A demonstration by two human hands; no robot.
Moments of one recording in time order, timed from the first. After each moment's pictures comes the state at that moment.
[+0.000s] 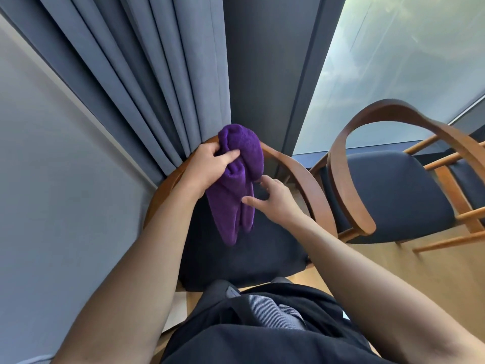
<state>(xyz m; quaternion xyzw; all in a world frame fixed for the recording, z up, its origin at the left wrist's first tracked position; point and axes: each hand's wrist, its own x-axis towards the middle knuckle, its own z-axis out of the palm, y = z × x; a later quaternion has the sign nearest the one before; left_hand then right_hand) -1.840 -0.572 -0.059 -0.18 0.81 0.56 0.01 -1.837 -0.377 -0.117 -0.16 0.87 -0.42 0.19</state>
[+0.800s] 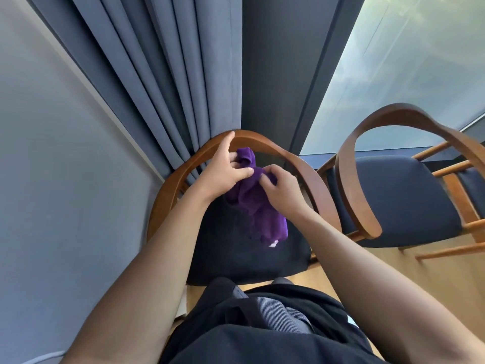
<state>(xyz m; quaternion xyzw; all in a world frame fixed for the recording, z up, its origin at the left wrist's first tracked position) -1.817 -0.565 -0.057 -0.12 0.79 0.59 0.08 -1.842 -0.393 -0.103 -0.13 0.85 -0.50 0.09</state>
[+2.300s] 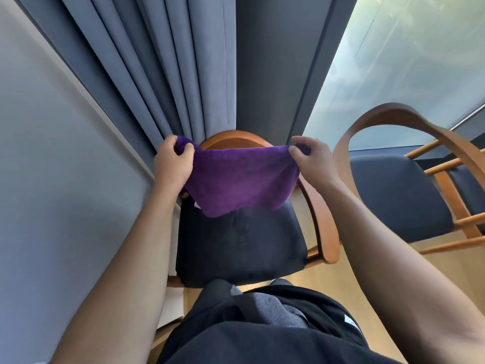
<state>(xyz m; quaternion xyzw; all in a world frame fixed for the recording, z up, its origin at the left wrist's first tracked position) -1.808 -0.621 -0.049 -0.30 0.81 0.48 -0.14 -1.897 -0.349 -0.061 -0.06 0.89 -0.46 0.03</state>
